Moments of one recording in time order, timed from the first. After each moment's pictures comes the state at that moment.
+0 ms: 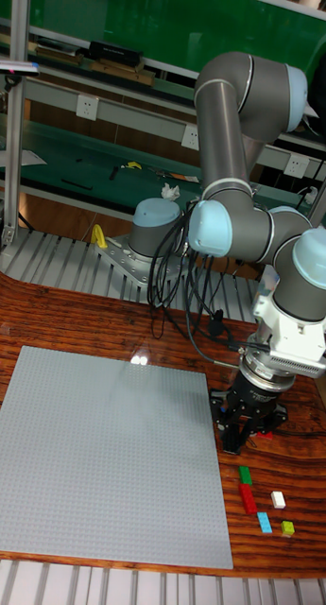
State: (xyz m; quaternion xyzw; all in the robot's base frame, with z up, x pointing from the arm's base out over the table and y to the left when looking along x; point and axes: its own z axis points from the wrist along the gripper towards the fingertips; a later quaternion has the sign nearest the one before) arm 0.594 0.172 0.021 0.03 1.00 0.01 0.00
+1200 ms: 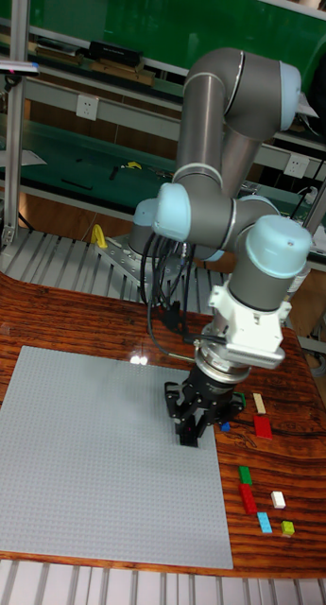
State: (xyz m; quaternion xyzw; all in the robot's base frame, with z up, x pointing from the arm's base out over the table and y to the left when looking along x) arm 0.601 0.099 0.027 -0.01 1.00 -0.01 0.00
